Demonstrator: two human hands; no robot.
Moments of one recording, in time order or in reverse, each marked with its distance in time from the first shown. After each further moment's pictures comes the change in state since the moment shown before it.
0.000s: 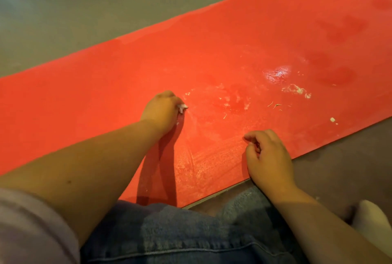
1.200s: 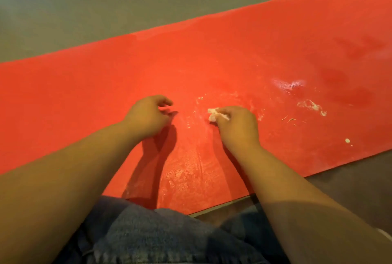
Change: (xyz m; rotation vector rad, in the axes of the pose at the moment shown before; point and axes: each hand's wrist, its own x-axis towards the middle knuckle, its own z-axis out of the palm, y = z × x) left_hand -0.031 -0.024 -0.044 -0.396 -0.065 -0.427; right_hand 0.084 -0.072 0.056 0.161 -0.137 0.088
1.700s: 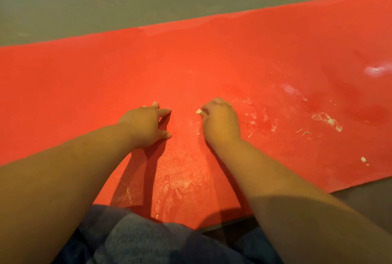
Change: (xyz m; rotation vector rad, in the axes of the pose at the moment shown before) left_hand 0.020 -0.048 -0.010 0.560 -0.287 0.077; right_hand 0.031 -0.037 0.055 -0.451 -0.123 -0.285
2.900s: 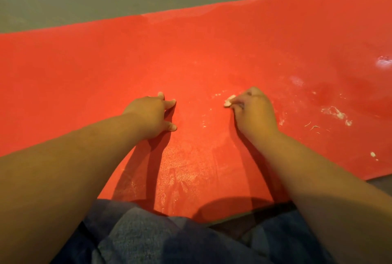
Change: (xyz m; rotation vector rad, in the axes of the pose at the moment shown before) left_hand 0.007 0.000 0.000 0.099 0.018 0.023; right_hand -0.007 0.046 -0.027 0.052 0.074 0.042
